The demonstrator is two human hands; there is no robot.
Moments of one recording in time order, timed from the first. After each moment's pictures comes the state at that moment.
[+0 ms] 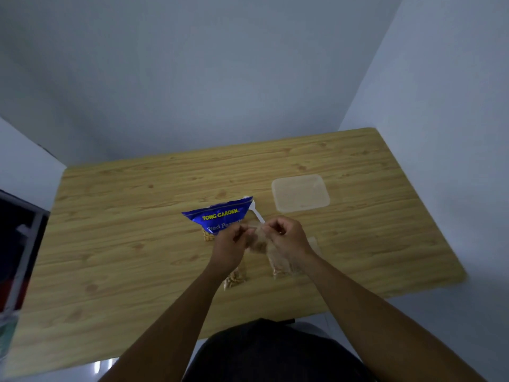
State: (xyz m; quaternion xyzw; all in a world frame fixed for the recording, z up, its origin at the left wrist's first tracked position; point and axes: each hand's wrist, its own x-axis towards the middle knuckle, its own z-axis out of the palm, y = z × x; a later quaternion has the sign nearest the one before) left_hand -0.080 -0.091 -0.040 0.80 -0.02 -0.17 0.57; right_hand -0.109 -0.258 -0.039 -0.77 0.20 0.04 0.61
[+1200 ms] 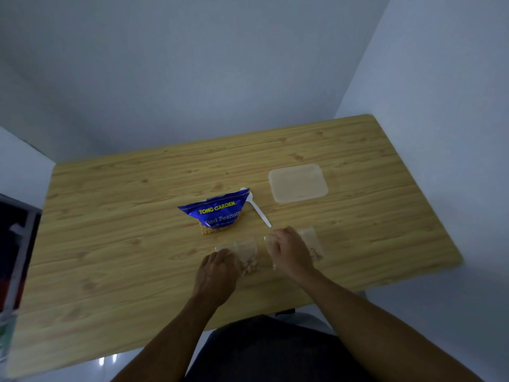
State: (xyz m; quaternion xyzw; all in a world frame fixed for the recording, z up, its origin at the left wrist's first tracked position) left_hand -0.133 -0.035 -0.092 0.96 -0.27 -0.08 0.10; right_hand -0.149 -0.255 -0.090 -0.93 0.16 0.06 0.32
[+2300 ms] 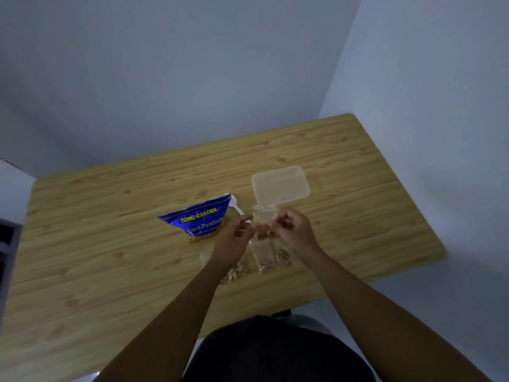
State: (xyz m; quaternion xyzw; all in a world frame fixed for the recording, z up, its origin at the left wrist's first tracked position) left_hand -0.084 -0.136 -0.041 0.78 -0.05 -0.23 0.58; right_hand -0.129 -0.310 -0.050 -0.74 0.25 -0.03 0.62
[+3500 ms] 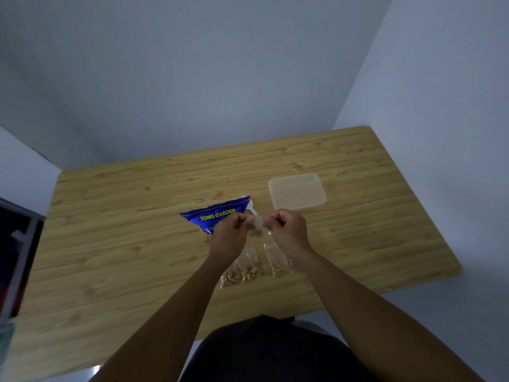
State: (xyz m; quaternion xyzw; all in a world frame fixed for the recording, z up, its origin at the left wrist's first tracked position) left_hand -0.066 -0.099 -0.024 0.82 -0.05 -0.13 0.55; right_hand -0.102 -0.256 -0.029 -0.80 0.23 -0.04 0.56
